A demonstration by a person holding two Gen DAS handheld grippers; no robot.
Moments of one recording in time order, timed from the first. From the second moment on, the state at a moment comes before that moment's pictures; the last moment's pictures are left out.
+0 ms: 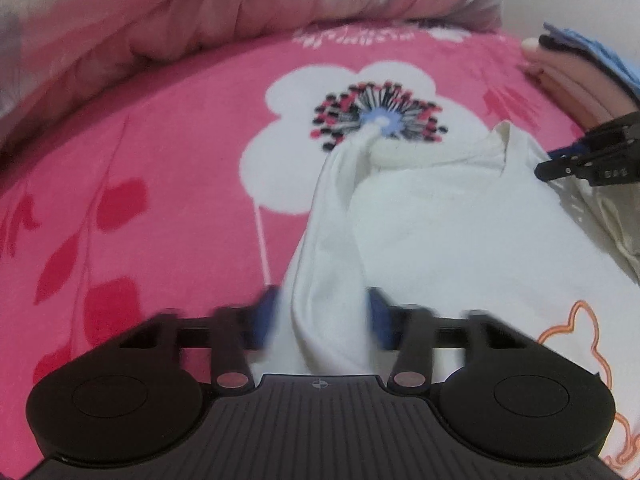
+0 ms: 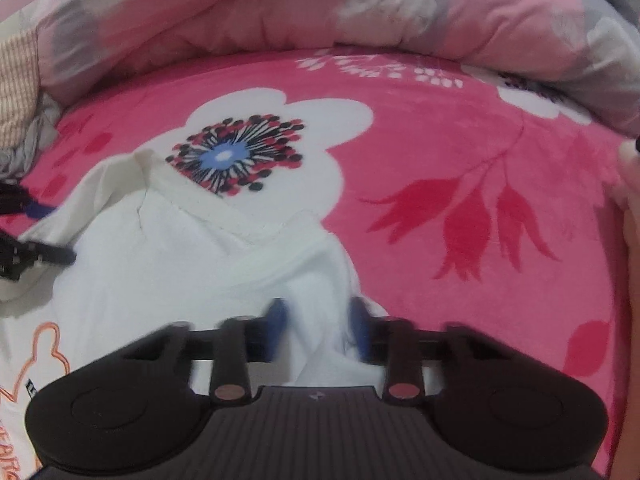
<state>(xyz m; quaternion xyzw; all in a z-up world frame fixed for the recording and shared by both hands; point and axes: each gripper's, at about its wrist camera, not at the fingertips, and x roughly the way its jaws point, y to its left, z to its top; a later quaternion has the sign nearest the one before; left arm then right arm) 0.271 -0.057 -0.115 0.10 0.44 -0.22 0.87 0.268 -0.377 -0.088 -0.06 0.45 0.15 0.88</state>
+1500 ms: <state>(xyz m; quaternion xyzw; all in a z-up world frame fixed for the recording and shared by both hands) 0.300 0.018 -0.092 -0.04 0.32 -0.10 0.94 0.310 -0.293 -0.076 -0.24 0.35 0.11 0.90</state>
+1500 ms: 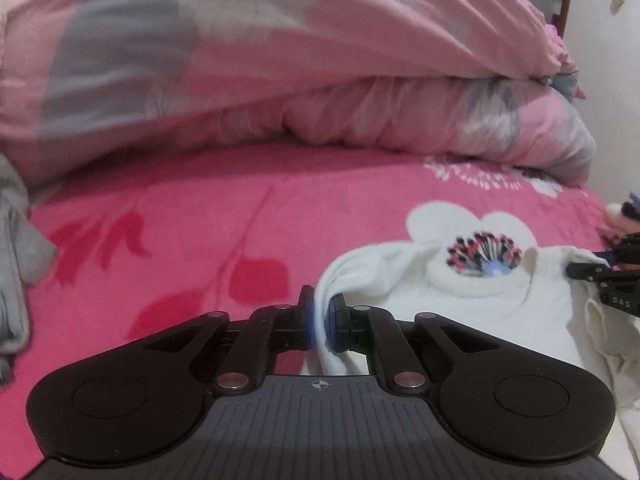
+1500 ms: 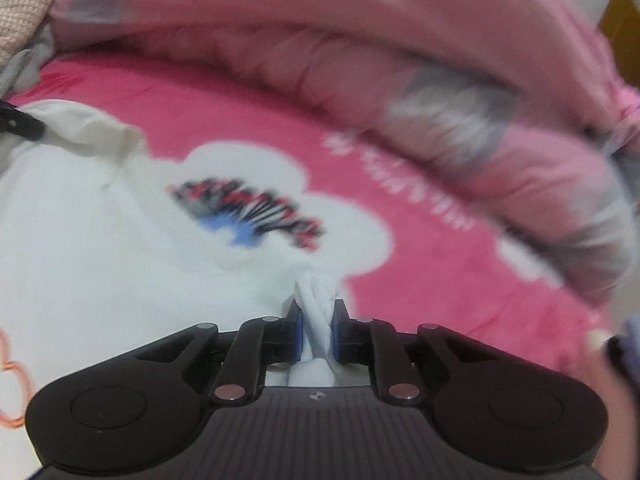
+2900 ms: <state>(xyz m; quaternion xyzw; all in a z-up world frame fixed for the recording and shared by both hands) 0.331 -0.001 -0.083 -0.03 0.30 -0.09 0.95 0.325 -0.246 -0.084 -0.35 0.24 0.07 0.90</state>
